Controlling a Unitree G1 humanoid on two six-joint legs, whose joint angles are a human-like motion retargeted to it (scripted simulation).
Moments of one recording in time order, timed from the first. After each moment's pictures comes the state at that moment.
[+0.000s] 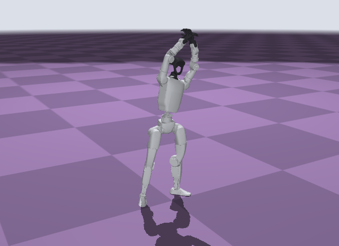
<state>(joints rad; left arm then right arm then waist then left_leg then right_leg) -2.80 0.75 -1.40 0.91 -1.32 -0.35 -0.23 -2.81 -0.68 1.40 0.88 1.41 -0.20 0.22 0.22 -0.36 -0.25 -0.02 0.14 0.82 -0.06 -0.03 -0.26 -0.09 -0.25 -0.39 0.03 0.06 0.26</state>
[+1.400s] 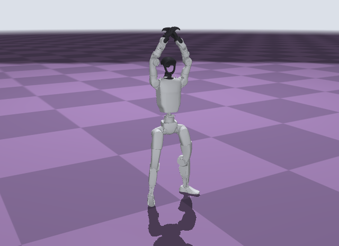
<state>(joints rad) -2.80 0.72 -1.40 0.88 -1.28 -0.37 -0.16 -2.83 -0.70 1.38 0.94 1.54 -0.14 0.28 0.14 -0.10 -0.22 0.10 0.24 0.82 0.01 -0.02 -0.24 -0.09 -0.20 -0.24 0.14 -0.05 0.26</state>
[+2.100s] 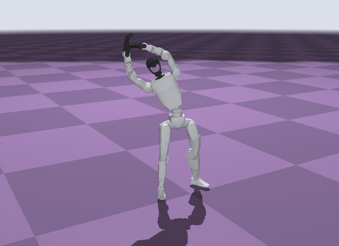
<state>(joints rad) -2.83 0.53 -1.40 0.87 -1.15 -0.22 -0.28 -2.62 -0.91 1.20 0.87 1.62 -0.15 0.33 -0.13 0.45 -0.22 0.12 0.28 0.76 0.01 0.01 -0.26 -0.07 -0.13 -0.18 0.05 -0.03 0.26</state>
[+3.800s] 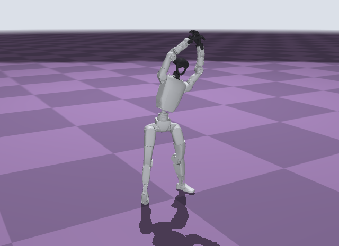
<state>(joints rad) -2.84 0.78 -1.40 0.90 -1.27 -0.31 -0.25 -2.85 -0.63 1.39 0.98 1.58 -0.13 0.33 0.19 -0.45 -0.26 0.07 0.30 0.66 -0.04 -0.07 -0.23 -0.12 -0.10 -0.21 0.01 0.05 0.26</state>
